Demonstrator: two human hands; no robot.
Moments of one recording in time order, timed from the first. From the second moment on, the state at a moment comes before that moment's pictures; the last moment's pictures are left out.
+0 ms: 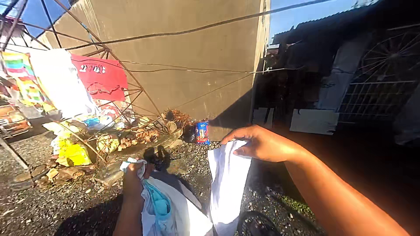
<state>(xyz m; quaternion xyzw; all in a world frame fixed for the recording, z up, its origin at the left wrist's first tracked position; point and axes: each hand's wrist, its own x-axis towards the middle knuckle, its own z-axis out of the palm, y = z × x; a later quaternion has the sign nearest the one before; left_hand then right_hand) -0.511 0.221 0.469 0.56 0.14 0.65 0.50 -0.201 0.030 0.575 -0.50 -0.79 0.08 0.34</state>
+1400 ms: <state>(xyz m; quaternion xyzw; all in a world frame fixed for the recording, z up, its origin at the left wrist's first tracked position) -0.633 0.479 0.665 0.86 0.35 0.32 0.20 -0.263 0.330 0.656 -0.62 -0.45 0.24 0.60</state>
